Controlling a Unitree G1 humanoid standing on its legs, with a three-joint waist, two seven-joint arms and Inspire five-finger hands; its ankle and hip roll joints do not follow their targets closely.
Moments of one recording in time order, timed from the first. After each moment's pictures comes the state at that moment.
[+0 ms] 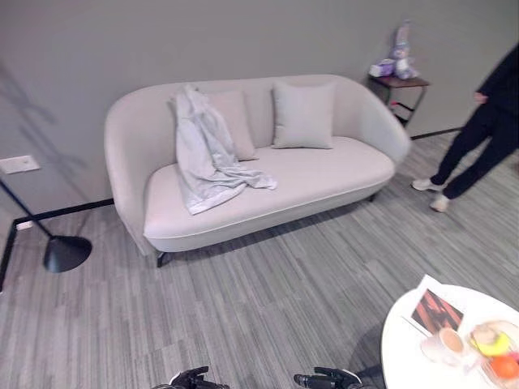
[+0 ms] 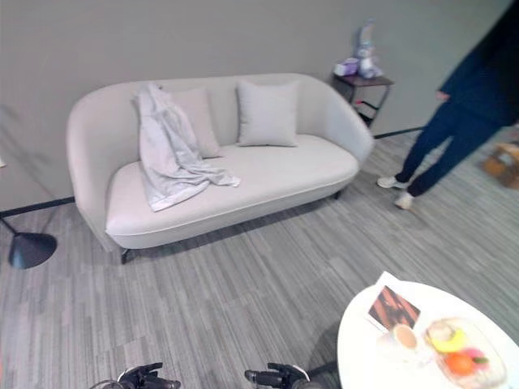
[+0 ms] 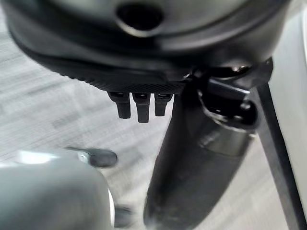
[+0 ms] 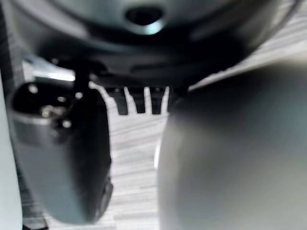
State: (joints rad) left arm -0.15 0.18 -0.21 1.53 -0.25 -0.11 -0.07; right arm -0.14 -0.17 0.30 1.36 0.26 -0.06 0.14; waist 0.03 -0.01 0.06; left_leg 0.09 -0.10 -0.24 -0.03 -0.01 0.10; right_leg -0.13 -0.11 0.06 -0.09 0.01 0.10
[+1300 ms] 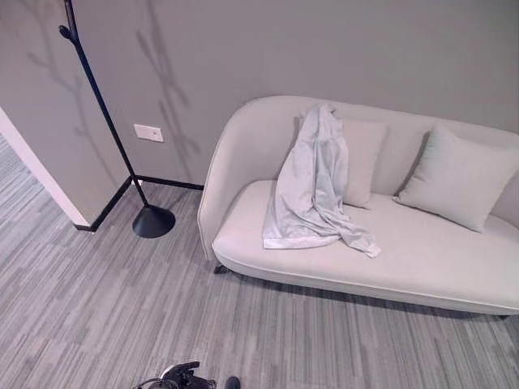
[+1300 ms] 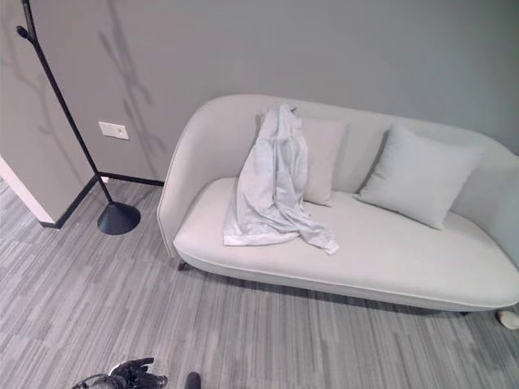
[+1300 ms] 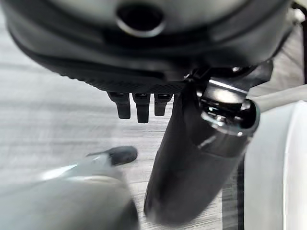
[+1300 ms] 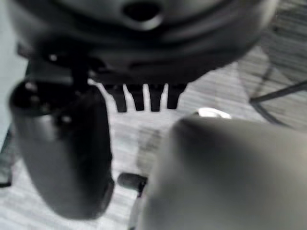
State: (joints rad) left arm -0.13 0.22 -0.28 1.44 -0.19 -0.11 -0.06; right arm -0.10 -0.16 0.32 1.38 0.20 -0.01 0.10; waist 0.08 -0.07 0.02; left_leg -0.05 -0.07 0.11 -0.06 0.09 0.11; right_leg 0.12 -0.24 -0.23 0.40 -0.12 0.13
